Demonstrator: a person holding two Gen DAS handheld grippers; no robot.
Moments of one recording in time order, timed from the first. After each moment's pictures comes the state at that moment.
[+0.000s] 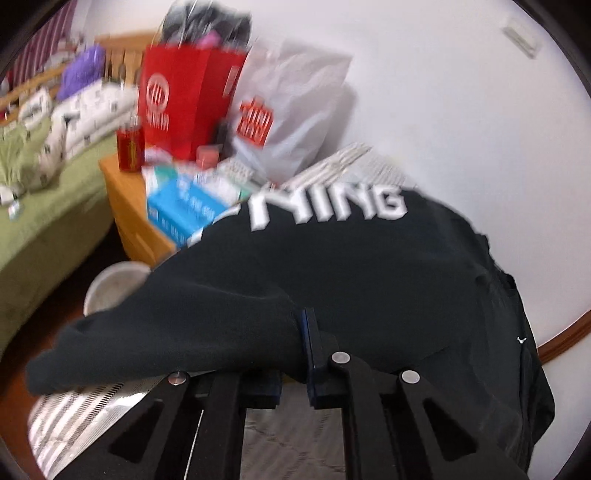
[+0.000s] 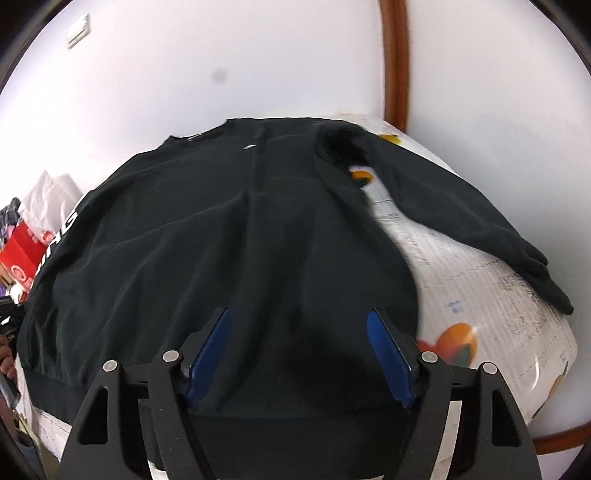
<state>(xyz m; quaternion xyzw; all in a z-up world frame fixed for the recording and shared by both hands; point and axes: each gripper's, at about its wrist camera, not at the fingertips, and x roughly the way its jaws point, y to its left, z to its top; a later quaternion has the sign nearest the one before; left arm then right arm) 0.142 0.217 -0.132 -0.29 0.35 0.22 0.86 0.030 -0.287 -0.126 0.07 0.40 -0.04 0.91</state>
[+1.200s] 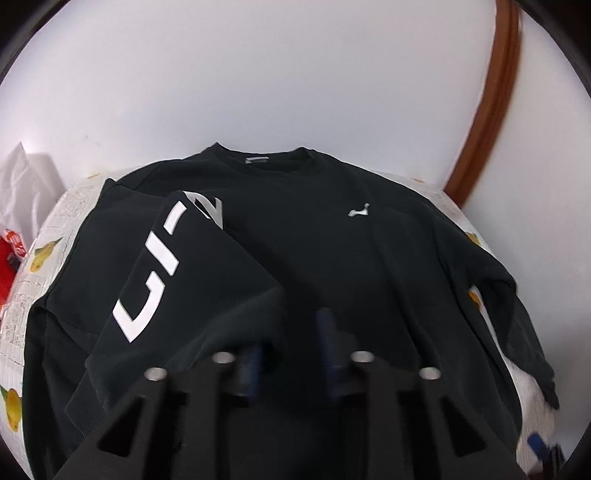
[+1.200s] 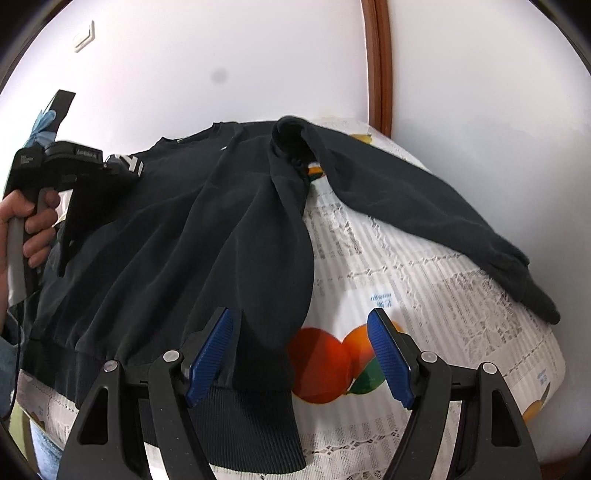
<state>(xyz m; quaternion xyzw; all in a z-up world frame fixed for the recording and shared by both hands) 0.280 -0.099 -0.092 -0.05 0.41 -0.05 0.91 0.014 -0.342 -0.144 0.05 0.37 -0.02 0.93</state>
